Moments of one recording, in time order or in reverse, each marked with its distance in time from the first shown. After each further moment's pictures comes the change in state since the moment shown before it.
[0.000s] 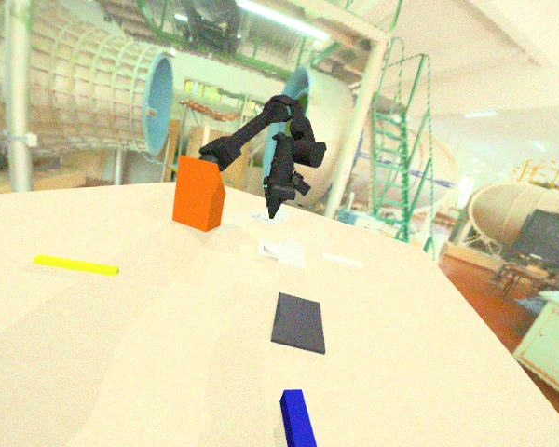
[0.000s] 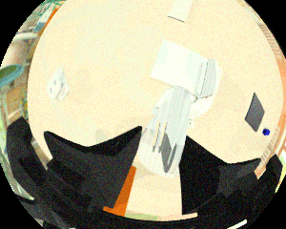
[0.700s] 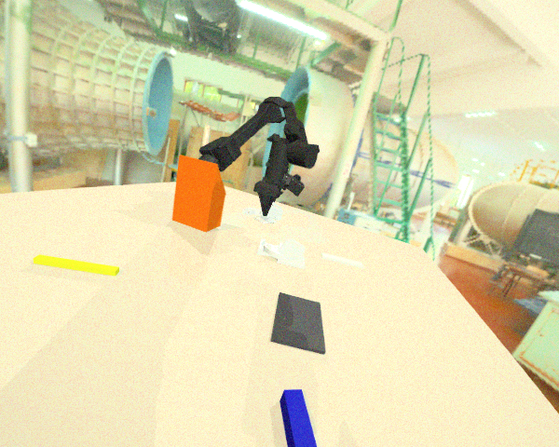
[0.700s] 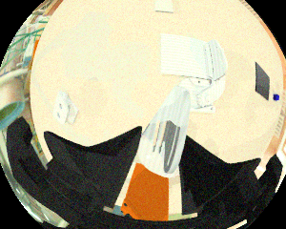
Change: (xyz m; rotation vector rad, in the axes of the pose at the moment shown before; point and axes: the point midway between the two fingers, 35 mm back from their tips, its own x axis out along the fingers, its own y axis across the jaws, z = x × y) arm 0.005 0.032 -0.008 0.297 0.001 0.009
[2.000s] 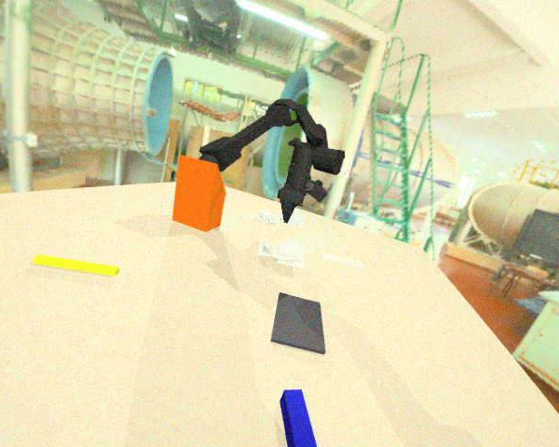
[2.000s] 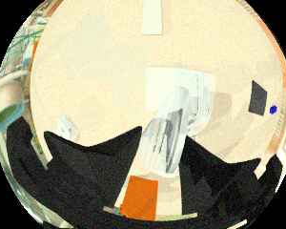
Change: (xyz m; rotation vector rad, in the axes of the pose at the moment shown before) arm -0.002 -0.014 0.063 0.011 -0.004 -0.002
